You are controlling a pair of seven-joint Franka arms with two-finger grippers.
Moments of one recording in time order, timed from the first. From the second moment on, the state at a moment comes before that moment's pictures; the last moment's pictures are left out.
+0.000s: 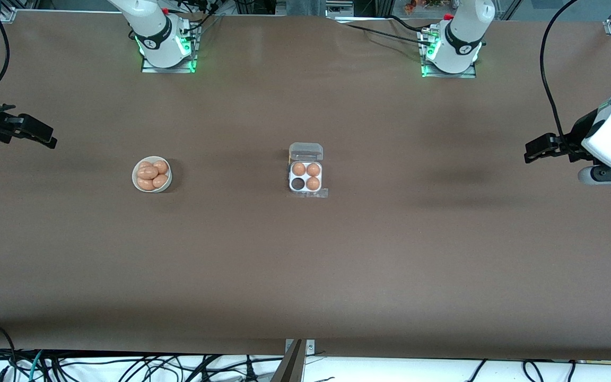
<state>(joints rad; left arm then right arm) -0.03 0.14 0.00 -1.53 -0.01 1.58 -0.09 0.02 0.06 -0.04 -1.58 -0.02 1.62 0.08</state>
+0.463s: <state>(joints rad) -0.03 0.14 0.00 -1.53 -0.01 1.58 -0.09 0.05 0.14 -0.04 -1.60 -0.02 1.62 -0.32</state>
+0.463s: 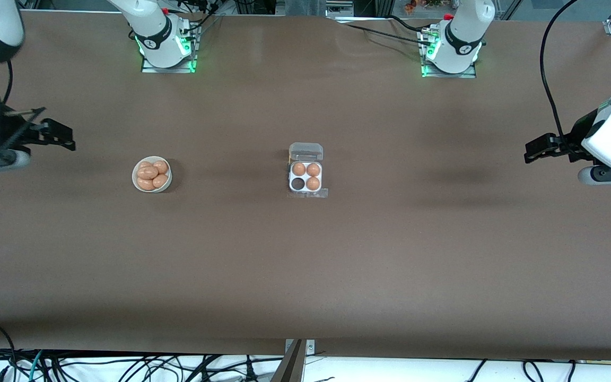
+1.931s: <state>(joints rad) -0.02 0.15 0.00 -1.53 -0.01 1.58 -0.09 0.12 0.31 -0.02 -1.98 -0.09 2.10 -1.51</state>
